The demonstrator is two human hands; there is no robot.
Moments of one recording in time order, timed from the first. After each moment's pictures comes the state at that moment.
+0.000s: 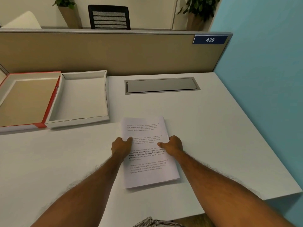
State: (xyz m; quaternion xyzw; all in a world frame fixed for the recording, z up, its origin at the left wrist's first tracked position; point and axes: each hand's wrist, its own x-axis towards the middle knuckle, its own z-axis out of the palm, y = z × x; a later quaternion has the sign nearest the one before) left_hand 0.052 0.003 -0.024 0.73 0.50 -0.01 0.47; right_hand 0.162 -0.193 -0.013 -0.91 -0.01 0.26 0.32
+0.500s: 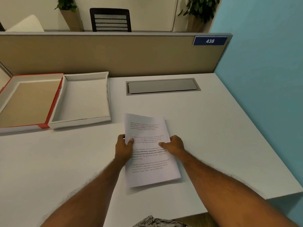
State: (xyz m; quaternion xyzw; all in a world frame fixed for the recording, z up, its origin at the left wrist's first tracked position) left_hand 0.034 -0.013 -0.018 0.71 0.40 0.10 0.57; right_hand 0.164 -0.198 -0.013 -0.90 -0.02 0.27 0.34
